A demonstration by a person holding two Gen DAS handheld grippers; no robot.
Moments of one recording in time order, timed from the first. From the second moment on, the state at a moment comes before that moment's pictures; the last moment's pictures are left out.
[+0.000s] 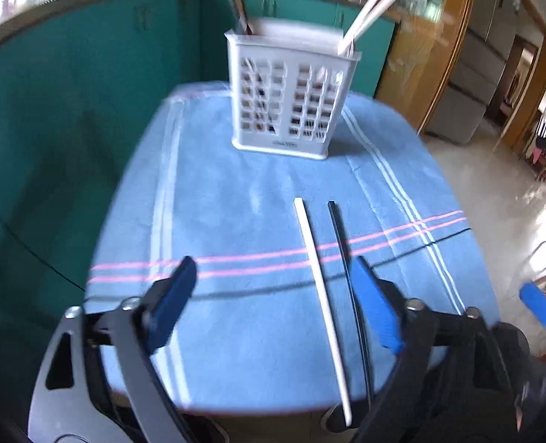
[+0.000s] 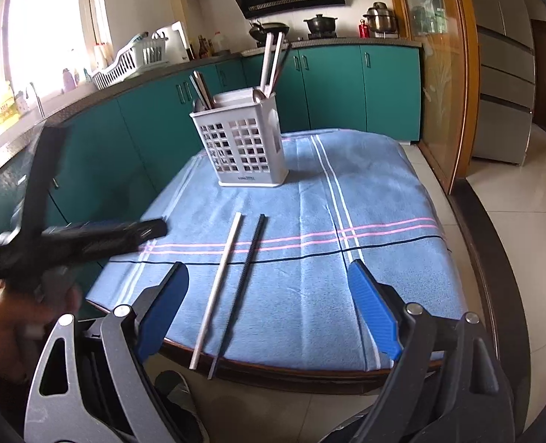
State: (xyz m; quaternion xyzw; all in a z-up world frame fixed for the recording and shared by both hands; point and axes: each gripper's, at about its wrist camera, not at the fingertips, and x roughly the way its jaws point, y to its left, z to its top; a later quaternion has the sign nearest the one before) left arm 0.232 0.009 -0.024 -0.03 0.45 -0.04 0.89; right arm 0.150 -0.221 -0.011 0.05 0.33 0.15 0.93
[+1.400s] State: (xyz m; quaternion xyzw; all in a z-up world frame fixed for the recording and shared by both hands) left arm 0.270 0.094 0.054 -0.12 0.34 -0.14 0.92; right arm 0.329 -0.124 -0.050 -0.01 0.46 0.19 0.87
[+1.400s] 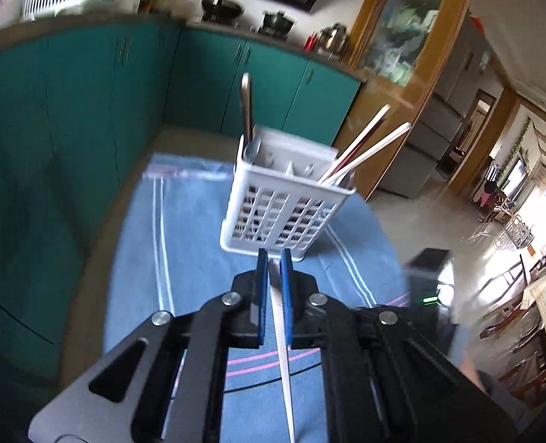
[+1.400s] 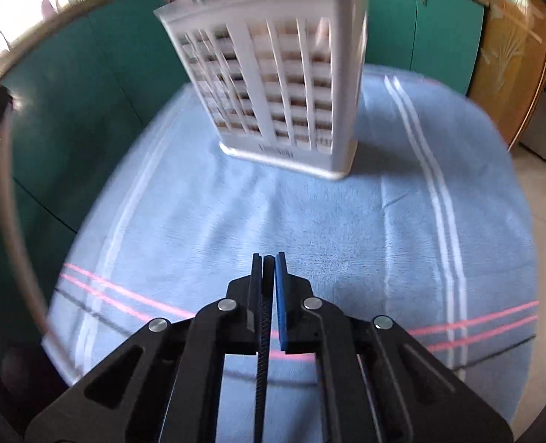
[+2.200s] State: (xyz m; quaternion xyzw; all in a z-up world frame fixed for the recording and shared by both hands) left arm 0.230 0.078 0.225 -0.04 0.24 -0.15 0.96; right arm 0.244 -0.175 0.208 0.04 0.23 0.27 0.93
